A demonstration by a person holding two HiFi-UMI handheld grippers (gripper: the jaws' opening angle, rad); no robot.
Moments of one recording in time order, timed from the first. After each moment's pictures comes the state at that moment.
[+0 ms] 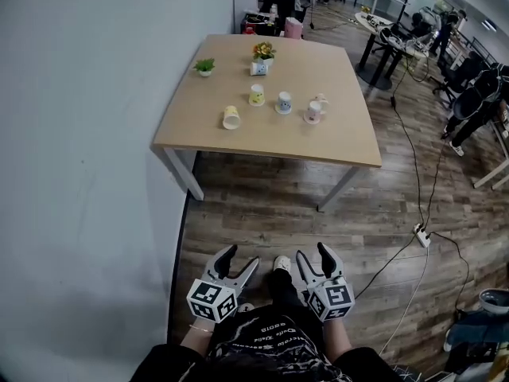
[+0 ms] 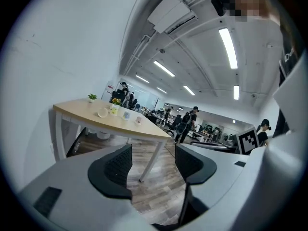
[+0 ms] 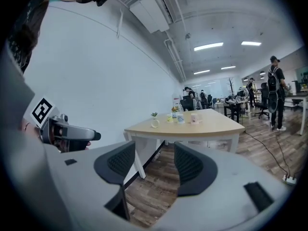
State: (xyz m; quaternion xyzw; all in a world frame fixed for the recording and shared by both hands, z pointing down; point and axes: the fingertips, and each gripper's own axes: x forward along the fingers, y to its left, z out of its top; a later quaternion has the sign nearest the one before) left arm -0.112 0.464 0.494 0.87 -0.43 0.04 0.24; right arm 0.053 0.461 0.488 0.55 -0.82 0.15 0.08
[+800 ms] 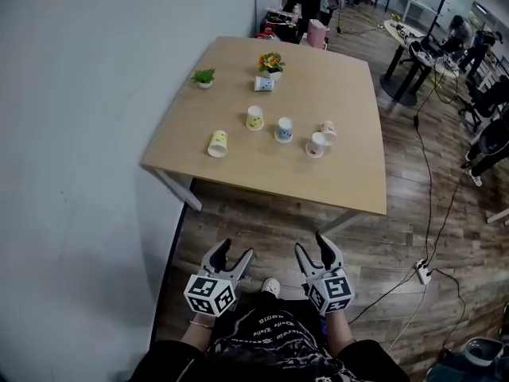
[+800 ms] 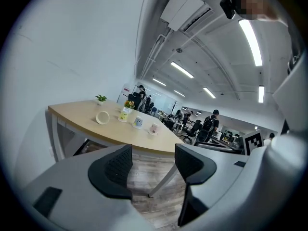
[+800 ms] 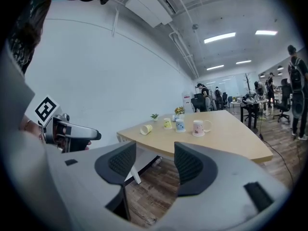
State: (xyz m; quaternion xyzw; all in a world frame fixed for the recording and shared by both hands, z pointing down) left arm -0.046 0.273 0.500 0.81 -0.52 0.02 0.26; right arm 0.130 0.246 0.490 0.48 -0.86 0.14 0.09
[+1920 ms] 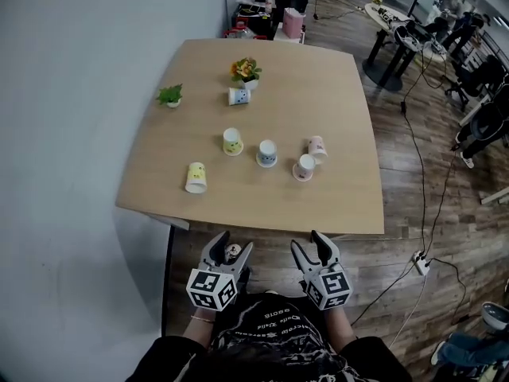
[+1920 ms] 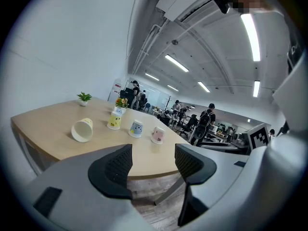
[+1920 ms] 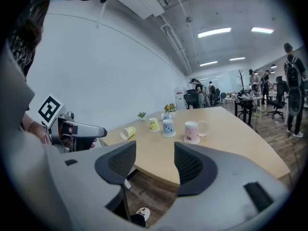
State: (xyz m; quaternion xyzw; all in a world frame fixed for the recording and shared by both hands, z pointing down) left arm -0.028 0.102 0.511 0.84 -0.49 0.06 0.24; right arm 0.137 0.106 0.505 0.51 -0.84 0.16 0.10
